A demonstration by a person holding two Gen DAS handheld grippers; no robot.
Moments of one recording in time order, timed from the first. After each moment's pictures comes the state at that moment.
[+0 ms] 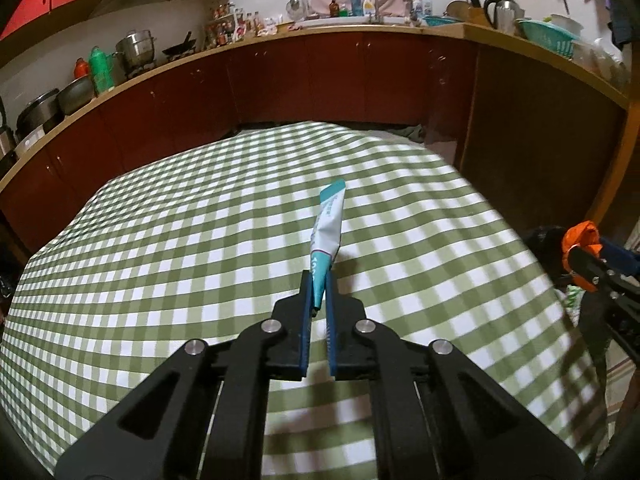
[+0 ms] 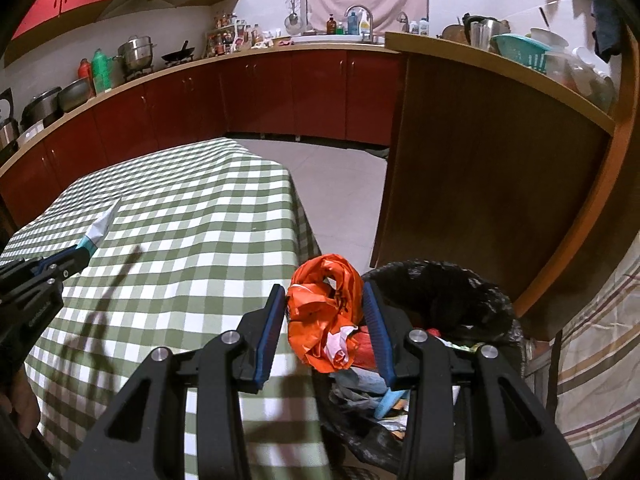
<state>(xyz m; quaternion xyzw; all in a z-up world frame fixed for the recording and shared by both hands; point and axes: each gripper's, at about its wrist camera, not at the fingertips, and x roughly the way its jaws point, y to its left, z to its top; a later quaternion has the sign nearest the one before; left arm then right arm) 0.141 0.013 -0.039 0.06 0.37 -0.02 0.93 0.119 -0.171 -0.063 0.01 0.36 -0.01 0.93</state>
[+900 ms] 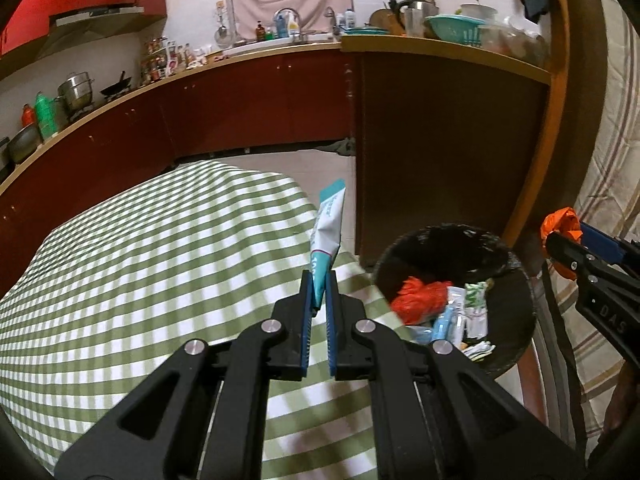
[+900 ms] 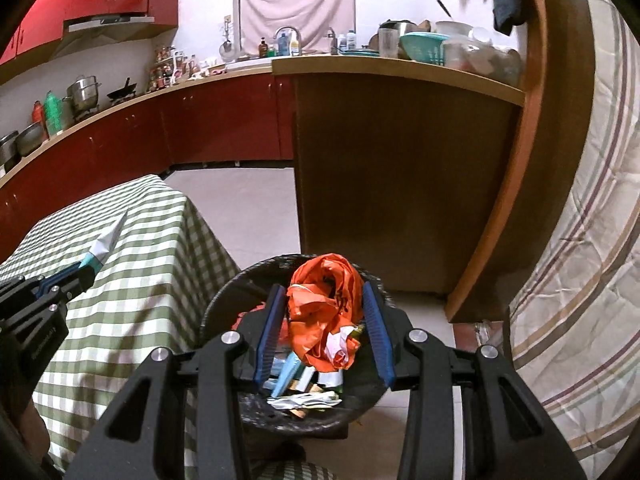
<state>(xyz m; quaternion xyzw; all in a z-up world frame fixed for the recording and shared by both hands) 0.108 -0.118 -0.032 0.09 0.33 -0.13 0.93 0.057 -0.270 -0.044 0.04 0.32 -0.11 0.94</state>
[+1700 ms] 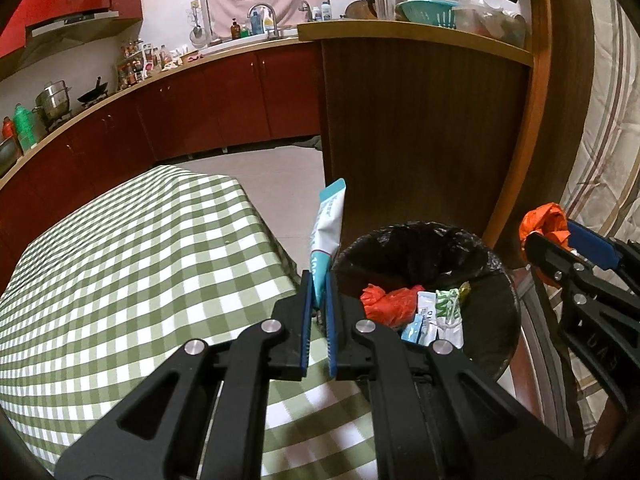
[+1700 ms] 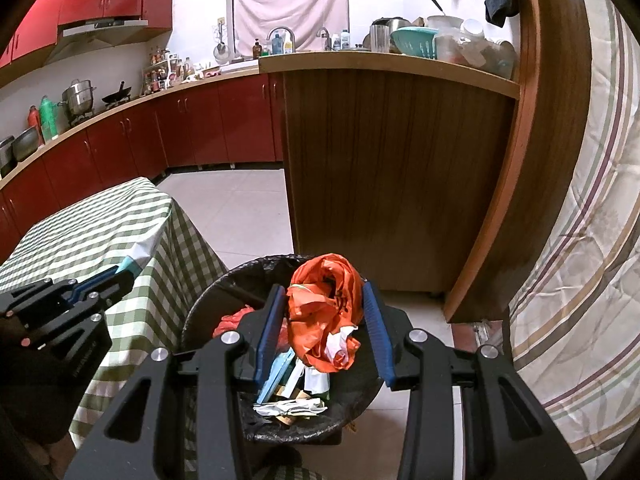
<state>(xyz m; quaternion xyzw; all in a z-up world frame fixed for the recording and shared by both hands) 0.120 -0.165 -0.050 0.10 0.34 -0.16 0.92 0.066 -0.284 -0.053 0.05 0.32 -0.11 0.94</state>
